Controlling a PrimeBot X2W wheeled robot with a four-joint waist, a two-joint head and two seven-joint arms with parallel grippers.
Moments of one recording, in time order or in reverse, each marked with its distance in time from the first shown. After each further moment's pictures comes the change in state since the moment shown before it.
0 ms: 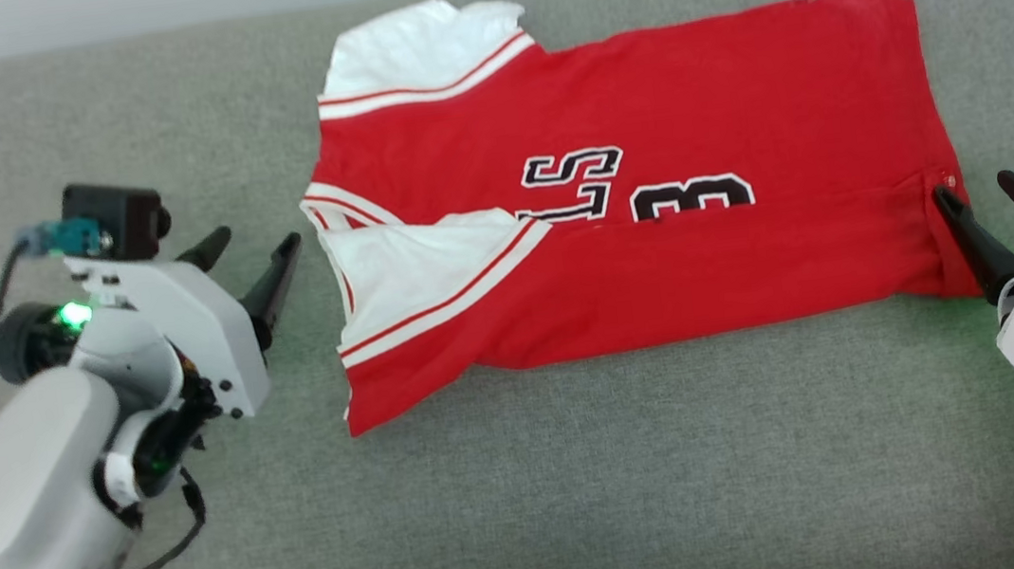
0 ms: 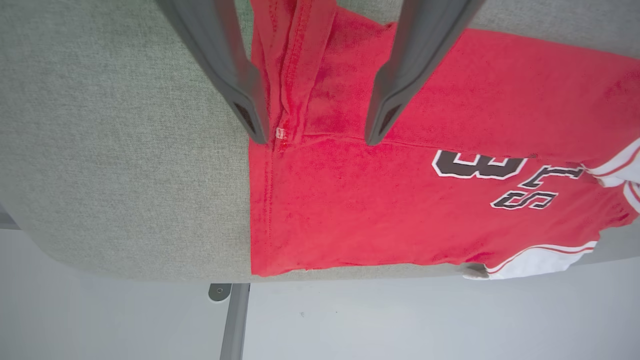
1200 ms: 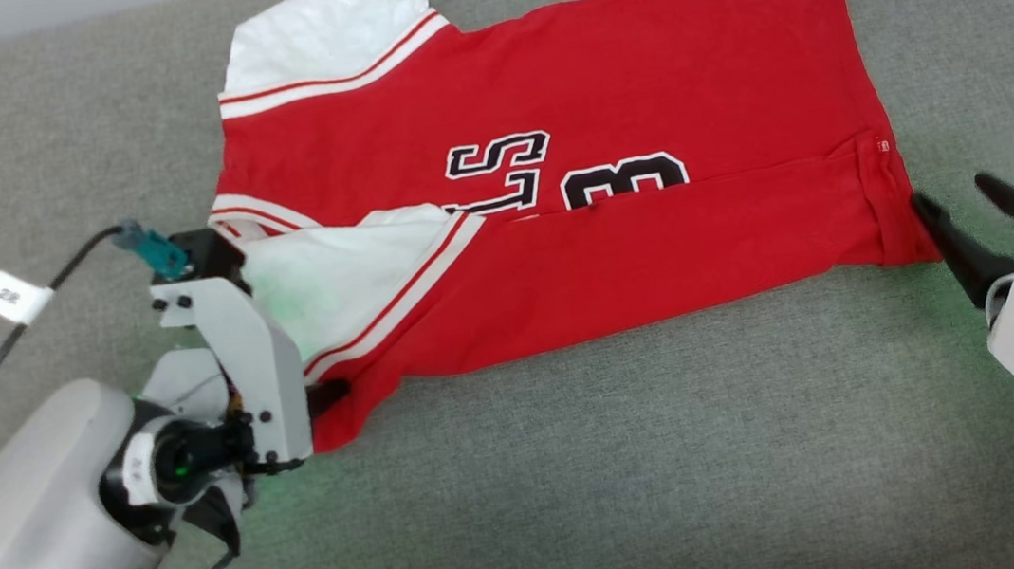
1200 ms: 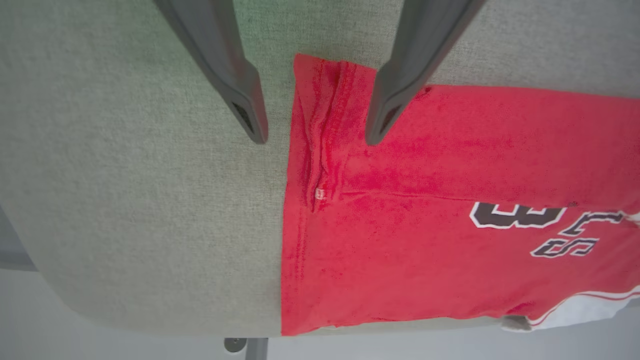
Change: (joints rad) left arm 0.018 0.038 -0.055 -0.147 -0.286 0.161 0.594; right arm 0.021 0.012 -0.015 -0.108 -0.002 0.000 0.100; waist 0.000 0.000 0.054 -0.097
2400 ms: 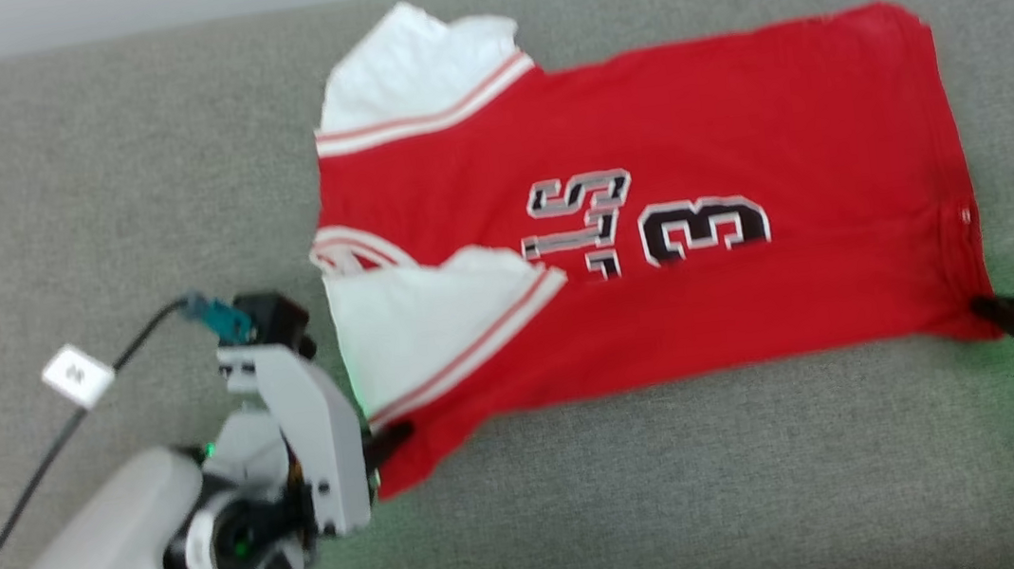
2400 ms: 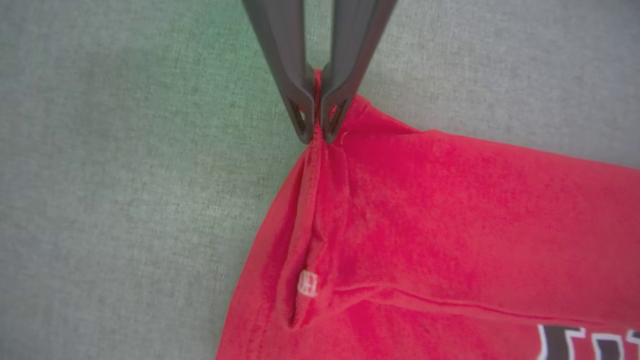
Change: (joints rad) left arm 0.104 -0.054 -0.004 -0.038 0.006 -0.061 -0.148; right arm -0.062 -0.129 0.126 0.086 0.079 0.000 0.461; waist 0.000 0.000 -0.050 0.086
